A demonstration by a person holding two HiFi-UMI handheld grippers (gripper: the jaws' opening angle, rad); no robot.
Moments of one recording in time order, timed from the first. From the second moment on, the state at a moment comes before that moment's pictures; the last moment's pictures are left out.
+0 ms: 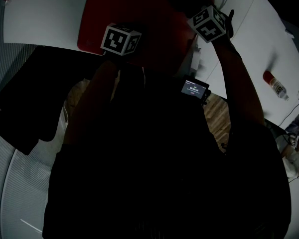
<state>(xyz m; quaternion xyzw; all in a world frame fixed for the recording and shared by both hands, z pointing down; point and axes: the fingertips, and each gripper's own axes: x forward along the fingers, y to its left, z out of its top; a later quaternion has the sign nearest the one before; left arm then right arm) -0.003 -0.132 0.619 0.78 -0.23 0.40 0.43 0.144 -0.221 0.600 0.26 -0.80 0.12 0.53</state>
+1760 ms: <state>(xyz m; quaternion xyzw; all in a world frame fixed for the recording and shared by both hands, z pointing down) -0.003 -0.133 0.615 0.79 -0.23 0.40 0.41 0.081 -0.124 0.603 0.17 -0.81 0.08 0.56</state>
